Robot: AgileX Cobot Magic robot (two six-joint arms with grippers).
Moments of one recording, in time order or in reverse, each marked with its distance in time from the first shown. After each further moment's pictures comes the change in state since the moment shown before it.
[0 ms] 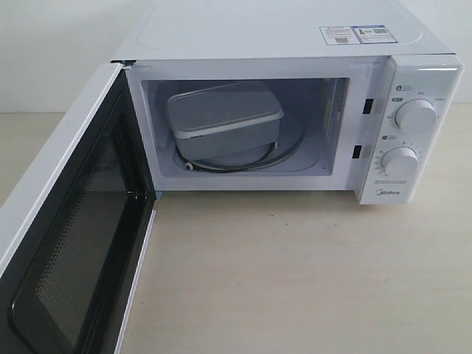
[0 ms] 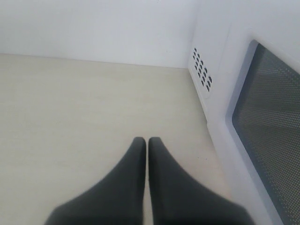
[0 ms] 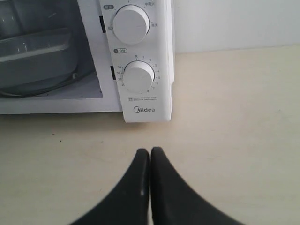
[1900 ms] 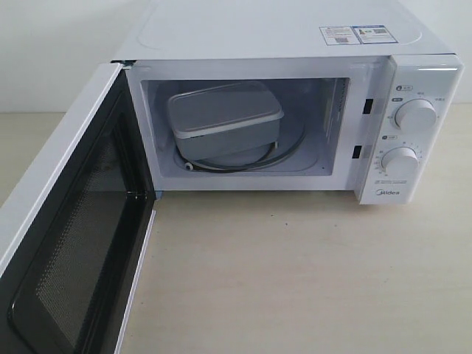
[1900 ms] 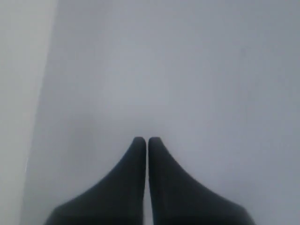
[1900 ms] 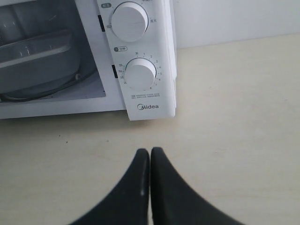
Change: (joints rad) left arm 0.000 0.198 -0.537 -0.221 -0.485 0.365; right arm 0.000 0.000 0.000 0.015 0.010 0.041
